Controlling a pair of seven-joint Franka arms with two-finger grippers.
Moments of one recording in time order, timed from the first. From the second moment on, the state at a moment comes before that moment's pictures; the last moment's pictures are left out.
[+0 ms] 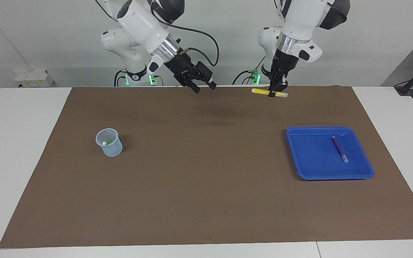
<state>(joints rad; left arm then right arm) -0.15 -0.25 -0.24 -1.92 -0.12 1.84 -1.84 0.46 -0.16 0.07 -2.04 0.76 2.36 0.69</state>
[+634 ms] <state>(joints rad) -0.24 -0.31 -0.26 -1.93 -0.12 1.83 -2.03 0.59 -0.16 0.07 -2.04 0.78 2.49 0.80</state>
